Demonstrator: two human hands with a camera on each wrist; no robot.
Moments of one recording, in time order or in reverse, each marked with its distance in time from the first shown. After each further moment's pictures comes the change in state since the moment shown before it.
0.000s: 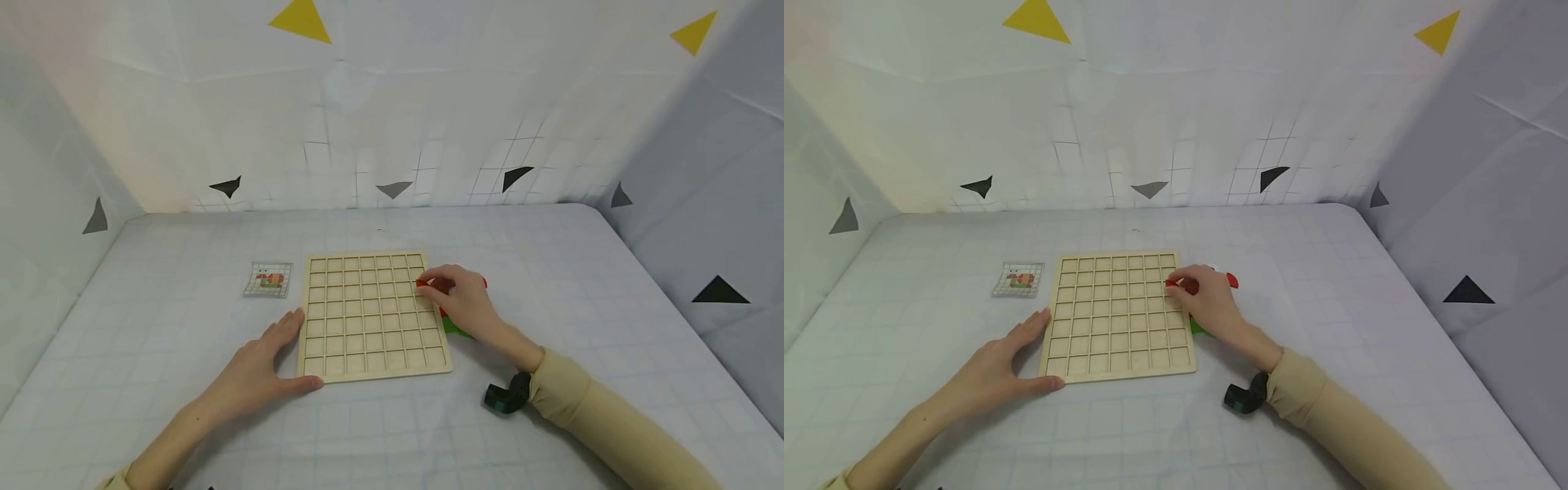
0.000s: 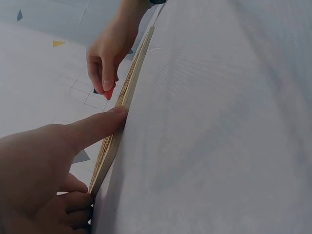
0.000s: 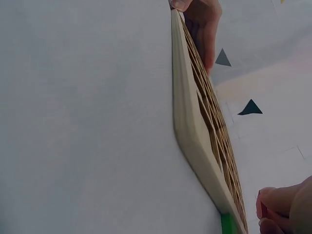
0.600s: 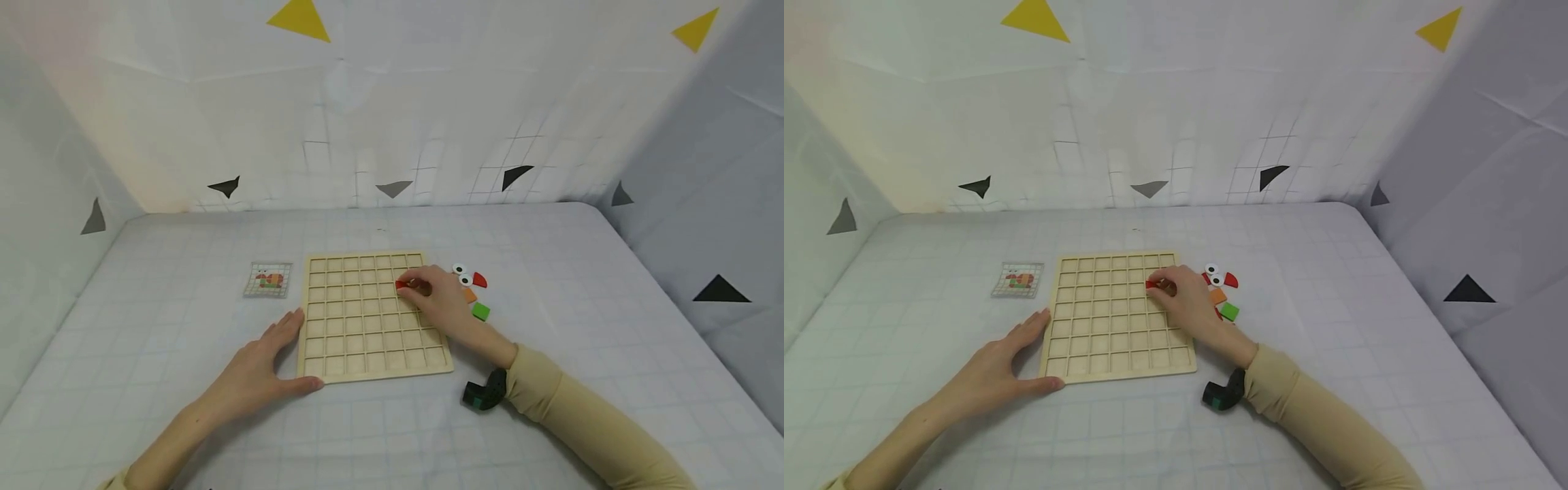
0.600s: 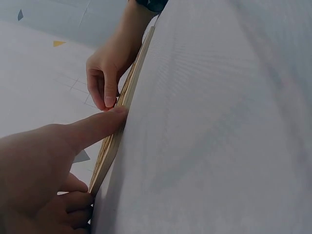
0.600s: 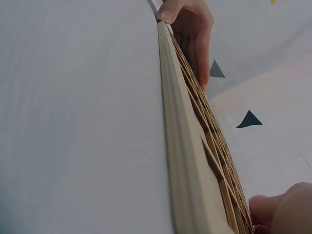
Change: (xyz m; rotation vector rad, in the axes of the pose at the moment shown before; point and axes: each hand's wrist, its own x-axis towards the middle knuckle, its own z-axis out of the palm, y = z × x) left_hand 0.001 -0.001 0.001 0.005 0.007 0.002; right_hand 0.011 -0.002 0.032 -0.007 -0.017 -0.069
